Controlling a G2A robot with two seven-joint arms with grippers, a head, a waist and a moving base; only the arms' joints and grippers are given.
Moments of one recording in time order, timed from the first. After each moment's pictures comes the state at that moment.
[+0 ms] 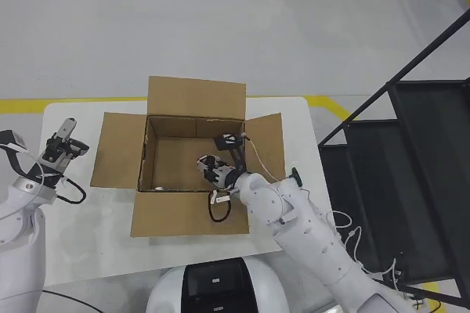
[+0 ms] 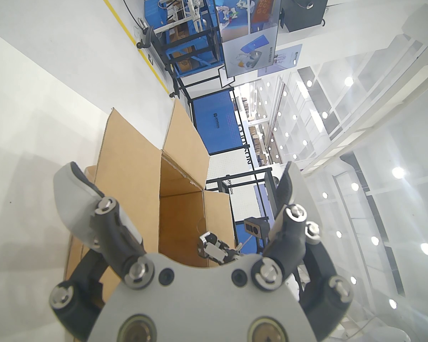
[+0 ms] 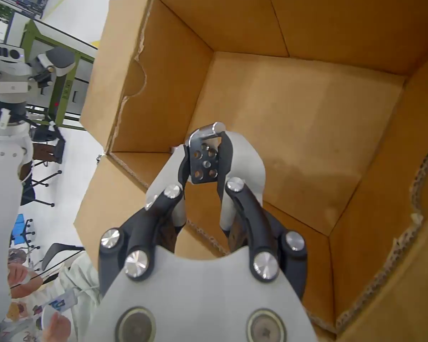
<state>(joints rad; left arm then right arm) 1.36 -1.11 -1.76 -1.52 -0.16 -0.27 -0.63 -1.20 -1.37 0.96 -1.67 -0.71 0.22 0.57</state>
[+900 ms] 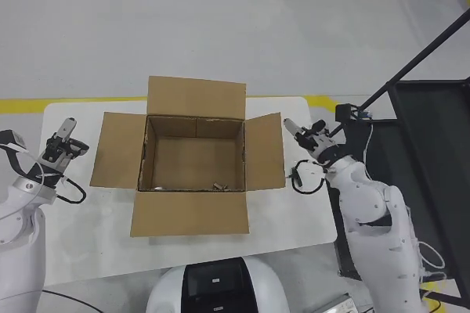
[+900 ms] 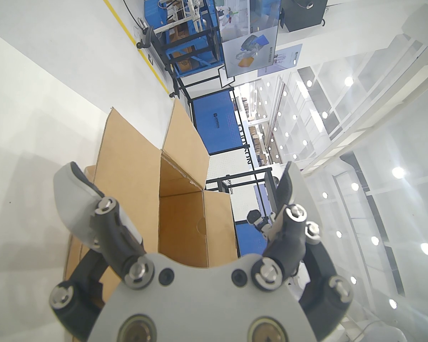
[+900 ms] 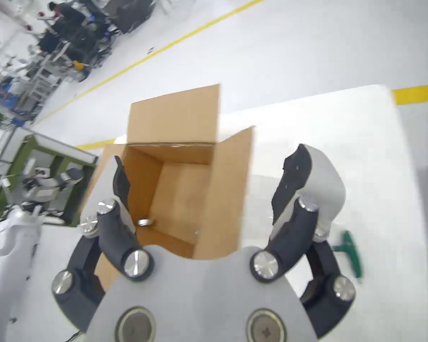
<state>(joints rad) 1.36 -1.11 -1.76 -1.52 -0.16 -0.27 -0.63 -1.54 -1.28 1.63 -2.04 -0.75 0.10 0.55</state>
